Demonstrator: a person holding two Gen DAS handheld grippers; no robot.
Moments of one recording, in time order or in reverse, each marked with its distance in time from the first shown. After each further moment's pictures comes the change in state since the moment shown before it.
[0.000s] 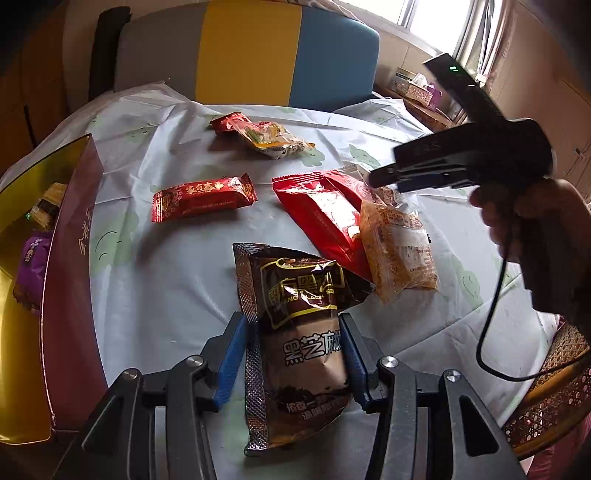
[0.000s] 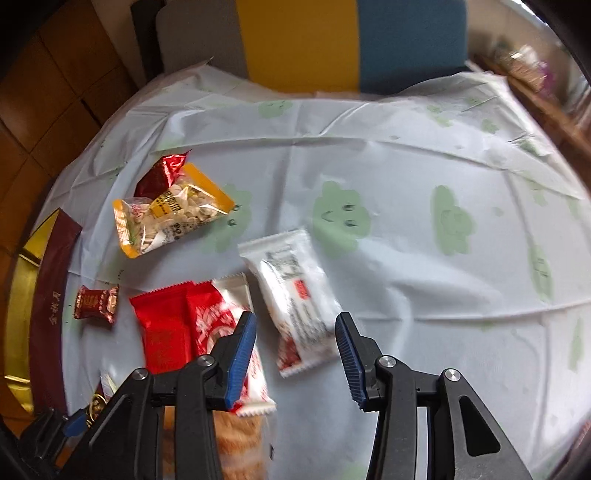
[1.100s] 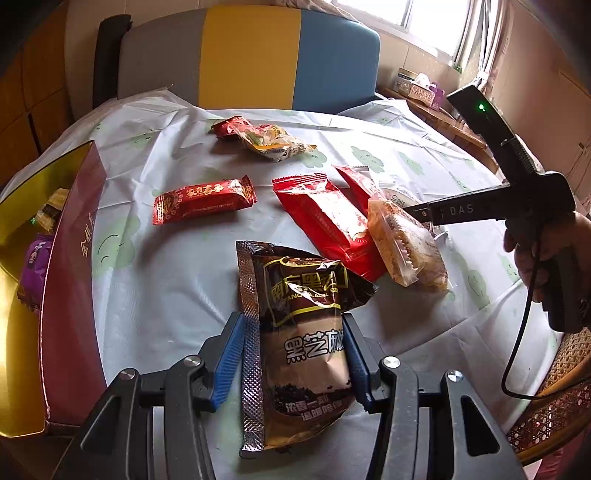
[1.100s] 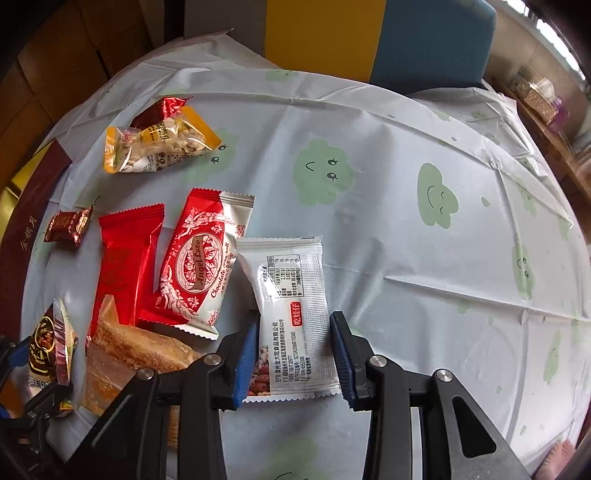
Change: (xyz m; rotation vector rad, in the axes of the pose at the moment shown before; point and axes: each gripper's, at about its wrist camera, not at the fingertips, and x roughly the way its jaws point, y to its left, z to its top) left arm 0.001 -0.006 -0.002 0.022 -0.019 0.046; right arm -0.005 -0.008 -0.038 -0.189 0.035 -0.118
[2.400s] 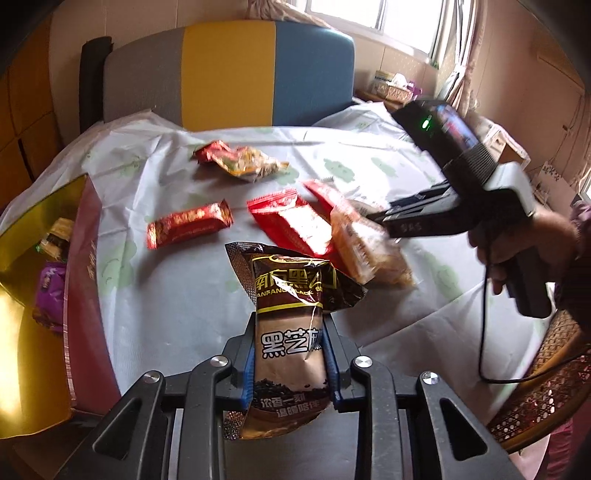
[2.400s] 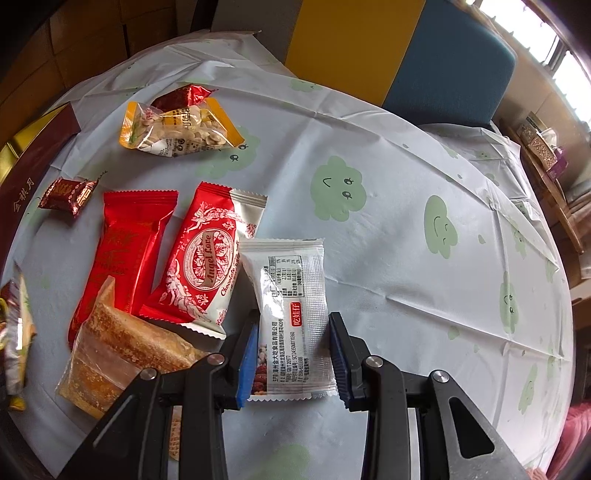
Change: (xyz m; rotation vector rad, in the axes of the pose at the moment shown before) left arm -0.033 -0.018 0.001 0.070 -0.046 -0.028; right arm -0.002 0.012 -0.005 -0.108 -0.049 -0.054
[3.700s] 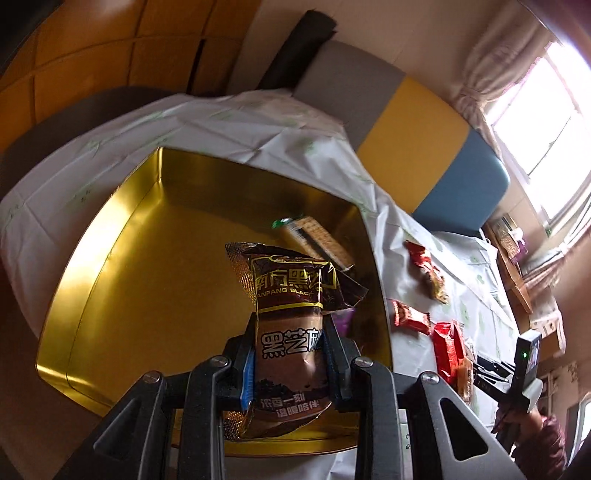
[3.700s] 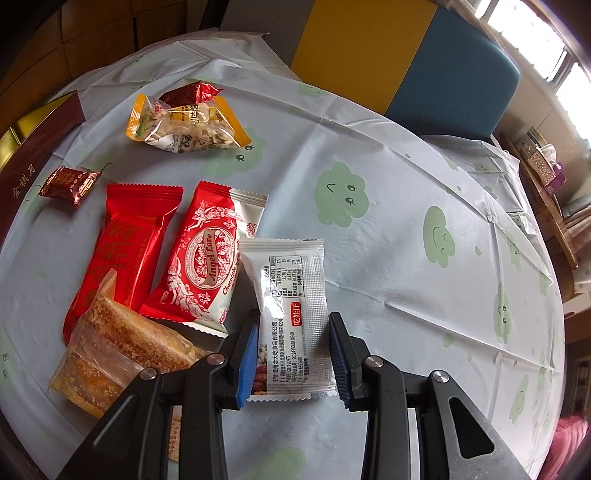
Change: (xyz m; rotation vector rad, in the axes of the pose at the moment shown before) left arm -0.099 0.222 -0.020 -0.666 -0.082 0.162; right arm -0.002 0.001 -0.001 -0.047 -0.015 -0.024
